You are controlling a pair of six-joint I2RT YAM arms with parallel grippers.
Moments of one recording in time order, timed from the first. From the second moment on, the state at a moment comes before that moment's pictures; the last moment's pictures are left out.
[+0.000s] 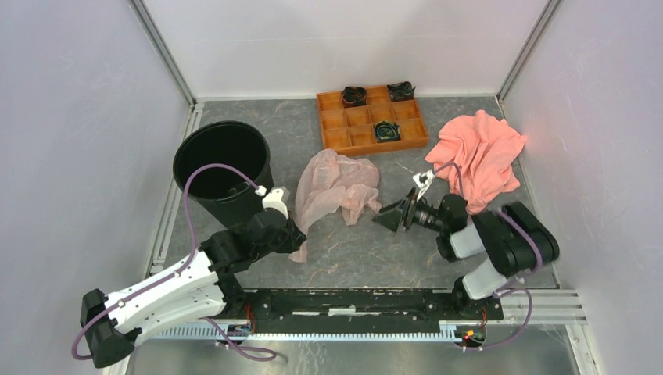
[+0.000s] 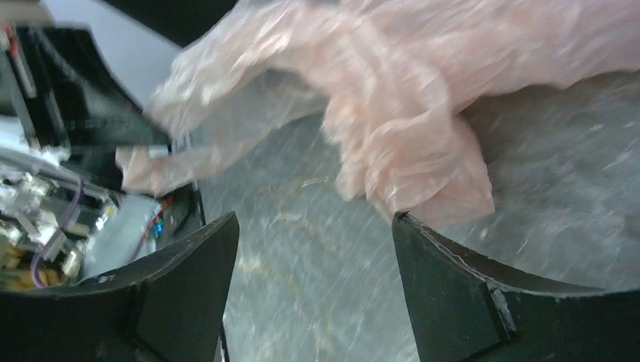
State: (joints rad) left arm -0.93 0.74 0.56 -0.54 -0.24 -0.82; right arm 0.25 1.67 0.23 1.32 -0.85 0.64
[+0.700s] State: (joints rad) left arm -0.93 0.72 0.55 -0.53 -0.26 -0.82; right arm 0.21 1.18 0.31 0.52 -0.35 0.12
